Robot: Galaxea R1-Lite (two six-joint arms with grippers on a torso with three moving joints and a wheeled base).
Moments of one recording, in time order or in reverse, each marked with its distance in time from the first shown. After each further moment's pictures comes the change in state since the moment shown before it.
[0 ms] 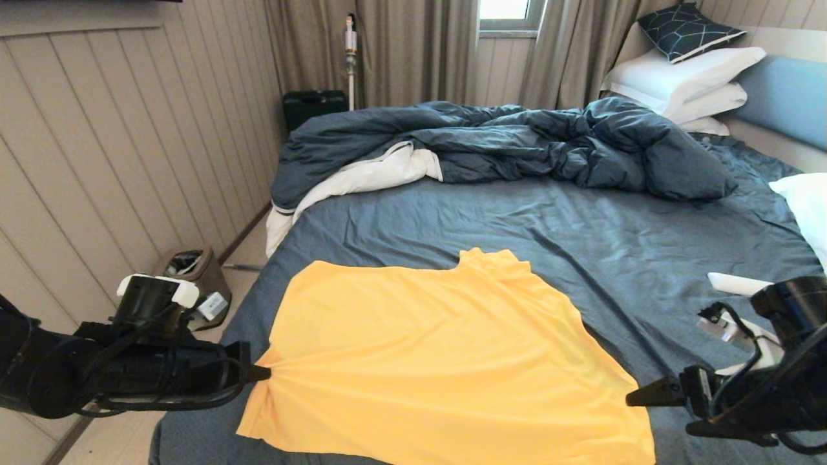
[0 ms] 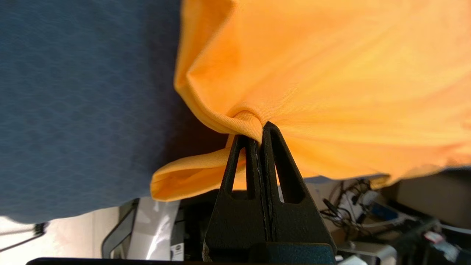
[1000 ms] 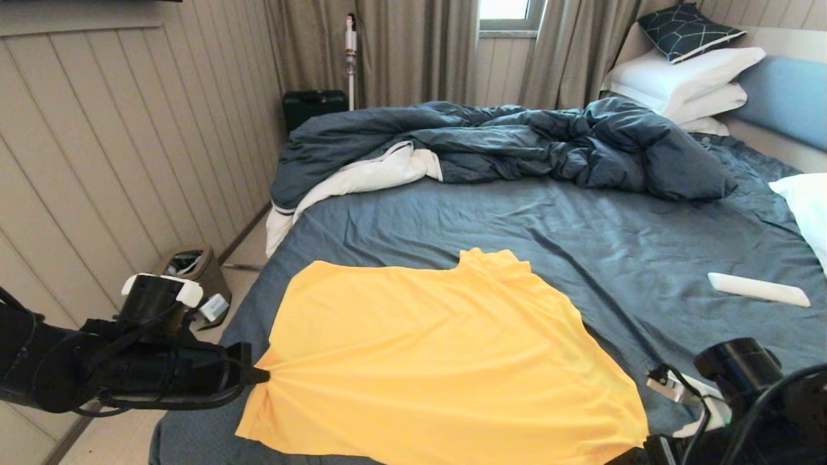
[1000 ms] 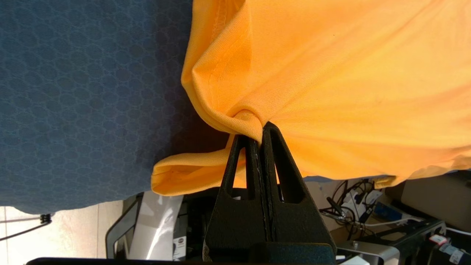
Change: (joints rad) left arm -0.006 0.005 -0.019 0.044 0.015 0.000; right arm 0.129 0.138 0.250 -0.248 0.008 -0.071
